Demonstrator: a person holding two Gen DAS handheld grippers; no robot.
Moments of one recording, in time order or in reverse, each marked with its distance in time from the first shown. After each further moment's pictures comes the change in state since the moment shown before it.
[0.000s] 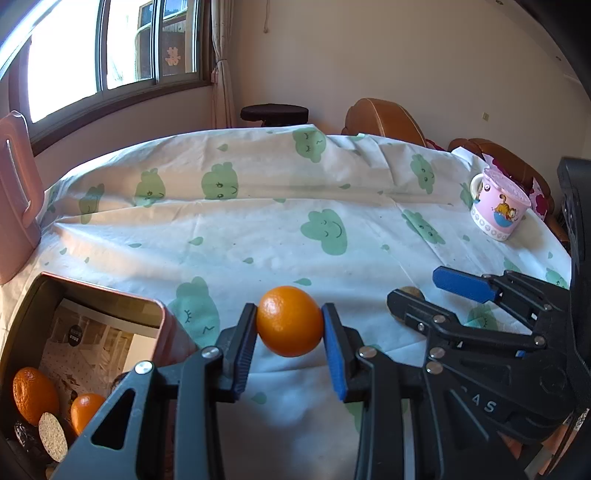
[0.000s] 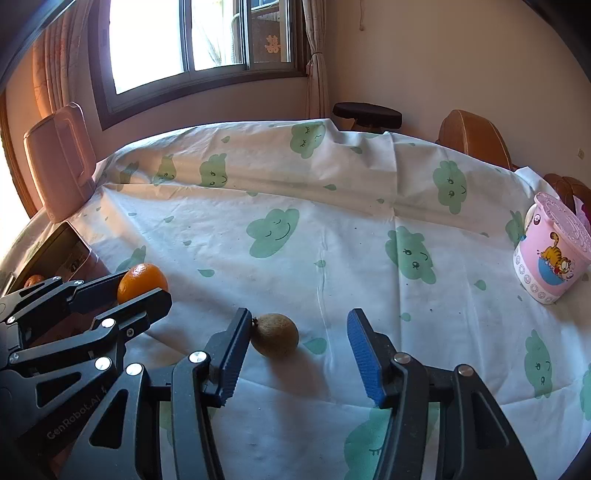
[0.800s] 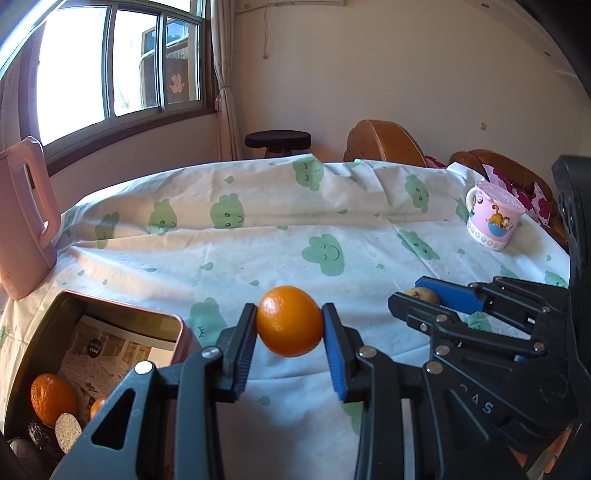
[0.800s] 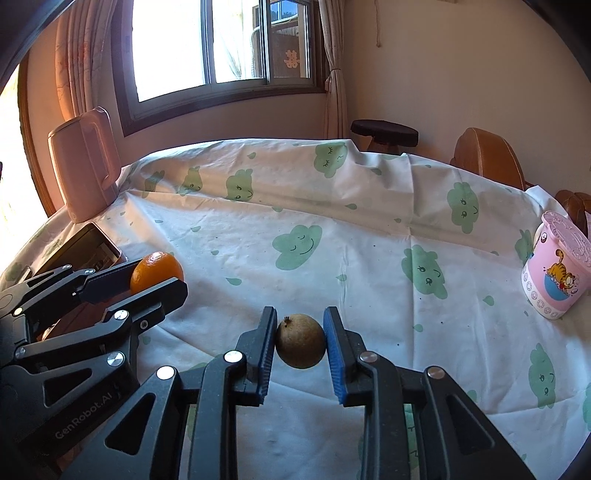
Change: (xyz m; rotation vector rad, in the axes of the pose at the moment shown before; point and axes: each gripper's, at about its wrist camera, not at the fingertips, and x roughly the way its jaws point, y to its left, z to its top) left arm -0.022 -0.006 -0.002 0.035 -0.114 0.037; right arm -0.017 0.009 -0.002 -0.040 -0.084 0.049
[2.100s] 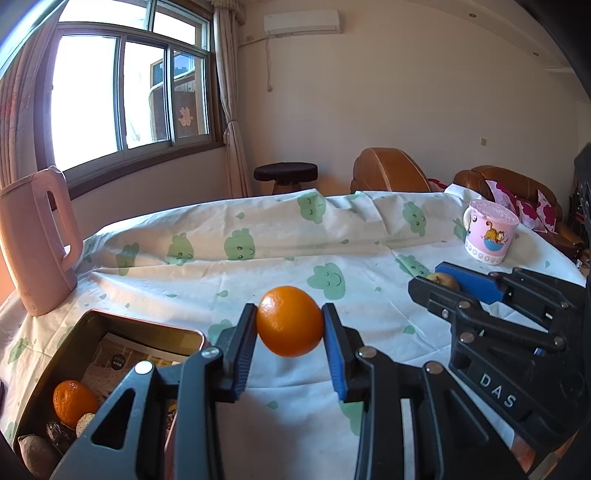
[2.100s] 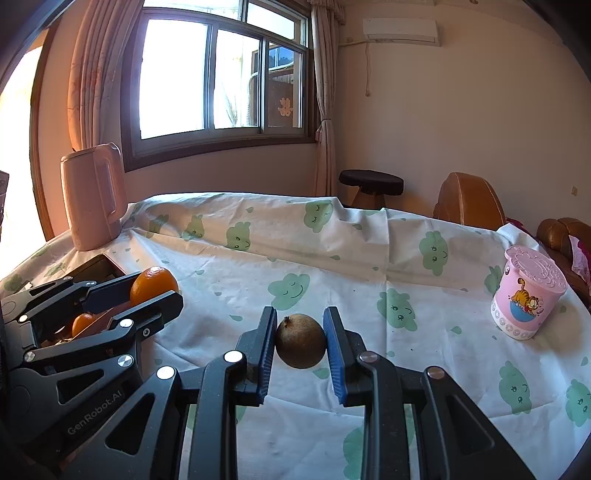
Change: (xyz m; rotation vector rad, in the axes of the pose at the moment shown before) left arm -0.029 -0.005 -0.005 0.028 -0.140 0.049; right arm -0.036 0.003 -0.006 -0.015 -0.210 -0.057
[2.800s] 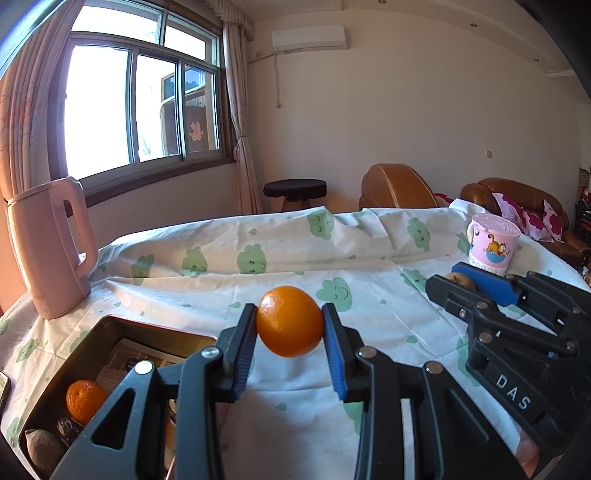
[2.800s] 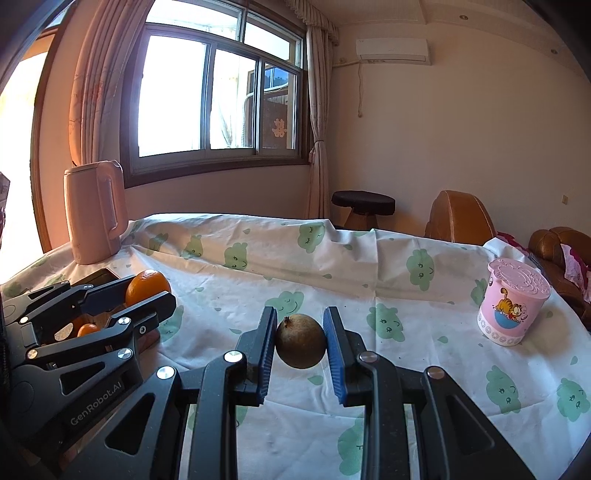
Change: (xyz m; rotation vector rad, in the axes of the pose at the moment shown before) left arm -0.017 0.002 -0.002 -0.010 -0.073 0.040; right arm -0.022 0.002 -0.004 0.001 -0.094 -0.028
